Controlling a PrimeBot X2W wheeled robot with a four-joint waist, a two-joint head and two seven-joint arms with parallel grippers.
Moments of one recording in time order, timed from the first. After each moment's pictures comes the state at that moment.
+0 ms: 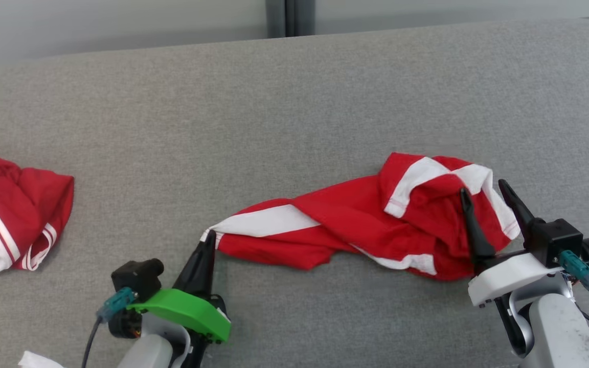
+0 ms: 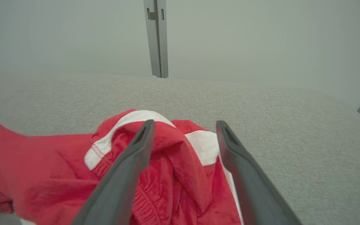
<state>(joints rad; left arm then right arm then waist) -0.24 0.12 -0.42 0.47 -0.68 -0.13 -0.26 -0.22 -0.05 -0.06 0.27 0.04 0.13 -0.26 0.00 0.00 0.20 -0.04</state>
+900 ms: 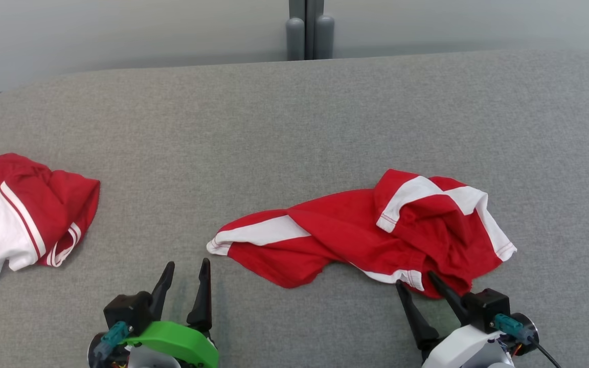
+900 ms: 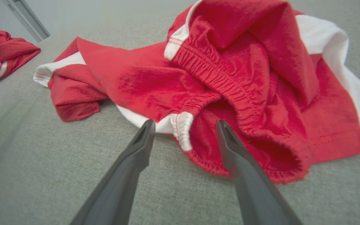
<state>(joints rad) -0.11 0.06 -0.22 0.45 -0.41 -0.13 -0.26 -0.09 -0.05 0.20 0.42 0.21 0.13 -0.26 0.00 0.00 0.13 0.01</state>
